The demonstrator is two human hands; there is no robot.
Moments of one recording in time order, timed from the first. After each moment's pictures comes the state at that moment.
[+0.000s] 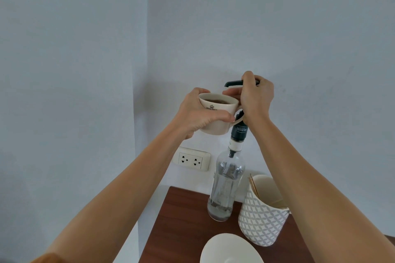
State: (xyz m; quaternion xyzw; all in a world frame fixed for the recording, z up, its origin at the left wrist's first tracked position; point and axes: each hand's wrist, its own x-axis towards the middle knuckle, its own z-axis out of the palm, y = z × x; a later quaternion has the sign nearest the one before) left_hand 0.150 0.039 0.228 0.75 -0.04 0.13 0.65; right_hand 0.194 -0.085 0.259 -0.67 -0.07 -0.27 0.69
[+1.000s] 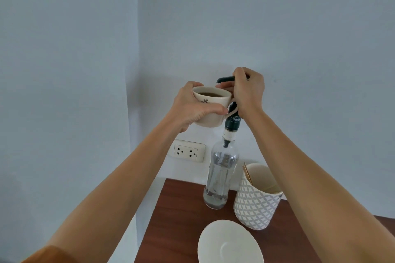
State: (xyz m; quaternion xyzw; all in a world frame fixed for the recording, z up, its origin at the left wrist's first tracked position) left_hand 0.150 0.039 0.222 0.75 -0.05 0.13 0.65; right_hand 0.199 -0.090 0.249 -0.69 -0.10 -0.26 0.67
